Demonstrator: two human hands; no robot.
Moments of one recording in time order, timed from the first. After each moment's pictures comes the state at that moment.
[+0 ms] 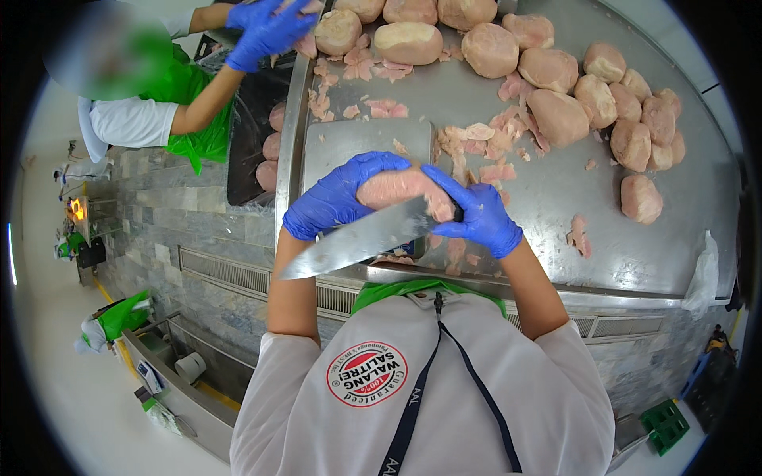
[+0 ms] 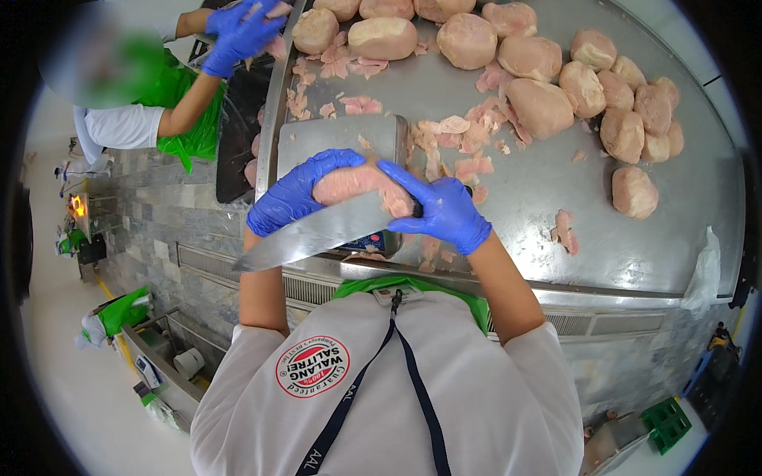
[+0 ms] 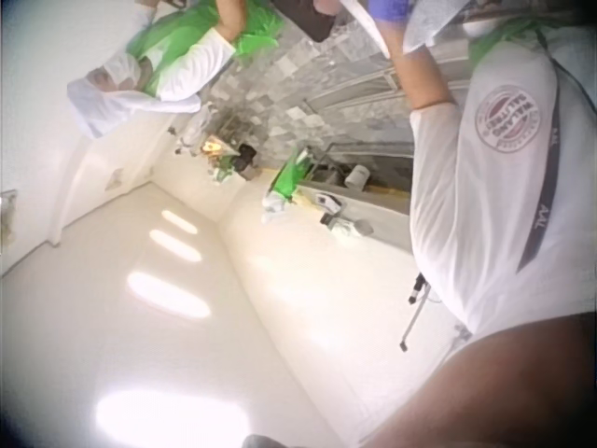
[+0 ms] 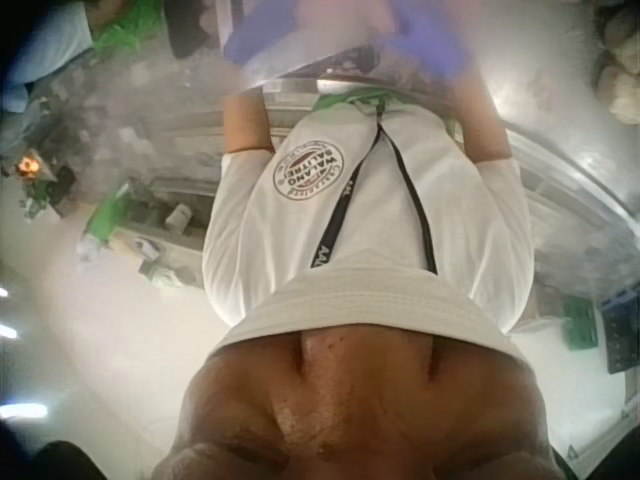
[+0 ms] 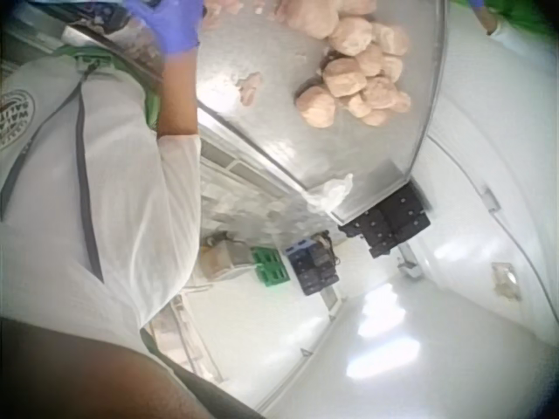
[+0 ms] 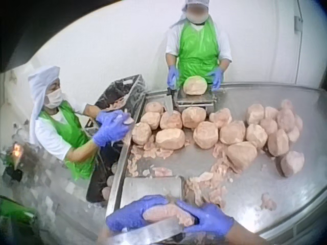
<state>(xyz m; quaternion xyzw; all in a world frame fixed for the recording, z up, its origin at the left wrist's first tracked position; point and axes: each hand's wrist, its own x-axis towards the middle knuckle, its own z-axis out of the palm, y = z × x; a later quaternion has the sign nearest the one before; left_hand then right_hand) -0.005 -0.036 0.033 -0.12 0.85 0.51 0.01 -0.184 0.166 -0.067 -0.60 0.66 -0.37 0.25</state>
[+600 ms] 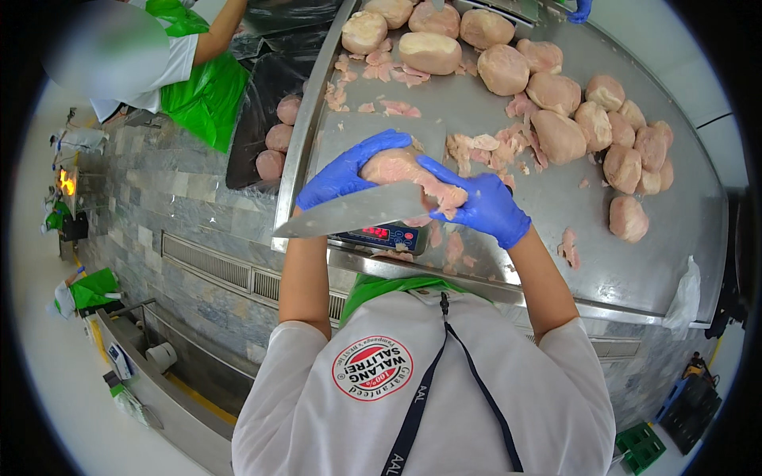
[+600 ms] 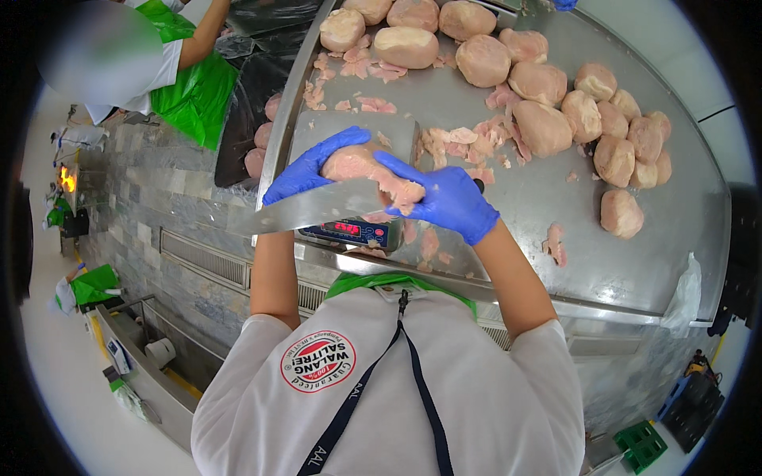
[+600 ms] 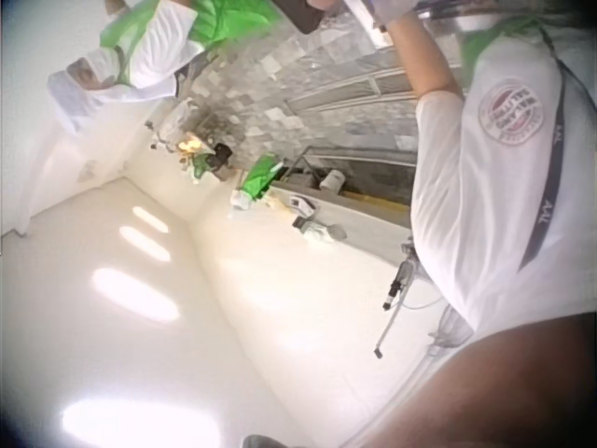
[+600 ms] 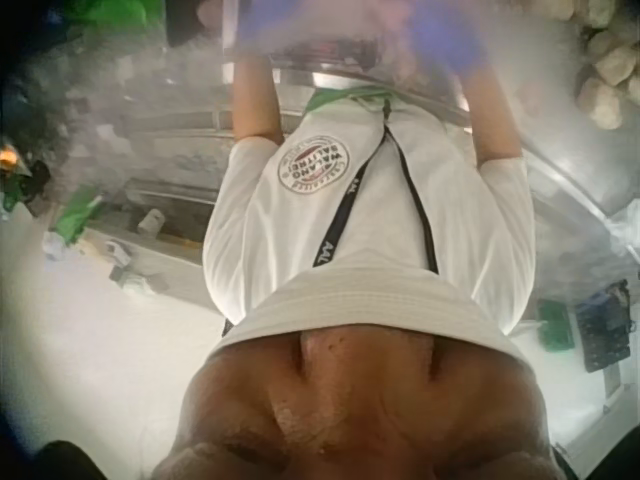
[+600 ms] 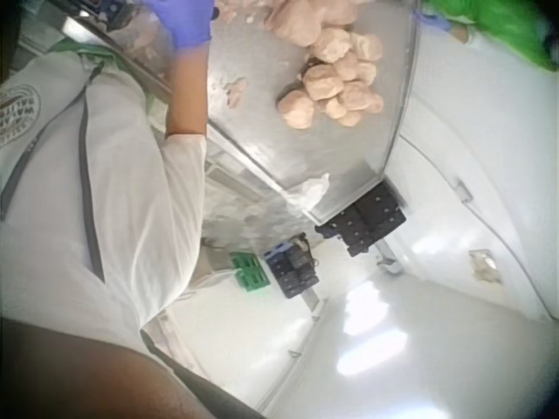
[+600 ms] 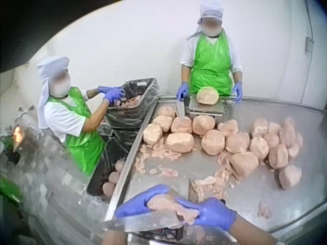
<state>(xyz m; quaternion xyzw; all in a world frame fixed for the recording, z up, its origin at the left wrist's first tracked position) 0.037 -0.060 -0.039 -0.13 0.70 0.70 -0.10 -0.178 0.143 -0.021 -0.64 0.65 -0.28 0.30</state>
